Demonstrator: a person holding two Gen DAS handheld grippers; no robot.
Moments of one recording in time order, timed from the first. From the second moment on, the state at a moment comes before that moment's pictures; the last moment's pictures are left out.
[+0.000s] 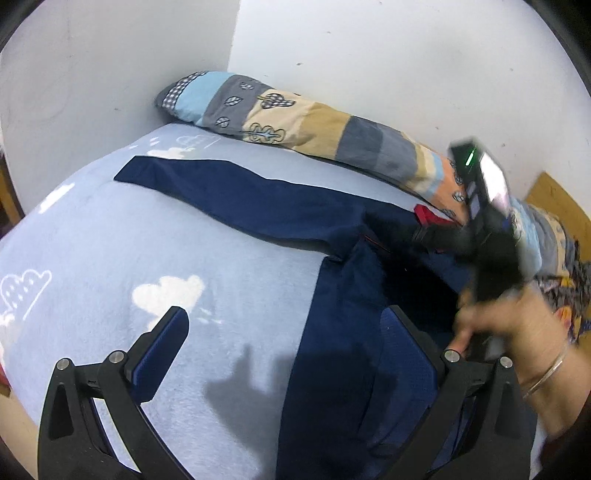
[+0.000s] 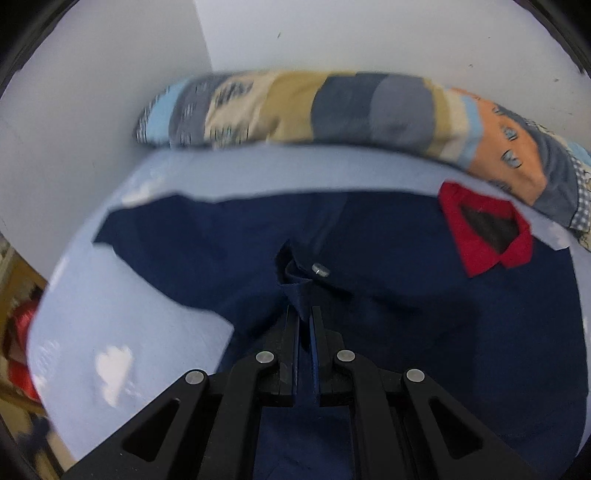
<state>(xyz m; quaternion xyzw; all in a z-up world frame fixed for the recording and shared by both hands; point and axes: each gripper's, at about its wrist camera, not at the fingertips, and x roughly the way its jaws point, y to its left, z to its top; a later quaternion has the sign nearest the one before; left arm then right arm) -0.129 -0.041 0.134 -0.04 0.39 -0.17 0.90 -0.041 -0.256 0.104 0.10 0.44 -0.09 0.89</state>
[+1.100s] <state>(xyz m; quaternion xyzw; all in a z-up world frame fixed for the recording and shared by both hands) -0.125 -0.042 0.130 -0.04 0.39 -0.18 0.90 -0.083 -0.281 0.074 0.03 0.46 -0.18 0.87</state>
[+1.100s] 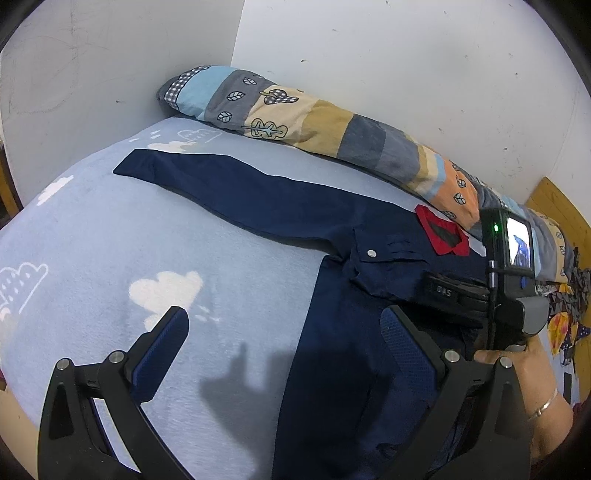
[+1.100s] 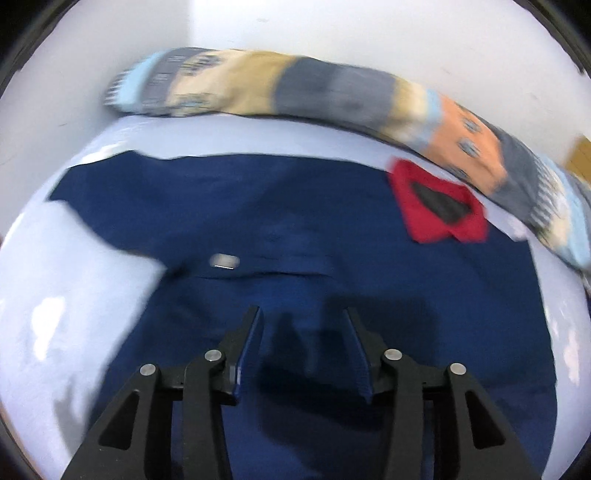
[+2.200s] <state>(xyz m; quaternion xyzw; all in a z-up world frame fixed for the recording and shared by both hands) -0.132 -0.077 0.123 -0.01 0.40 -0.18 0.90 -0.263 -0.307 0.068 -0.05 0.45 -0.28 0.84</state>
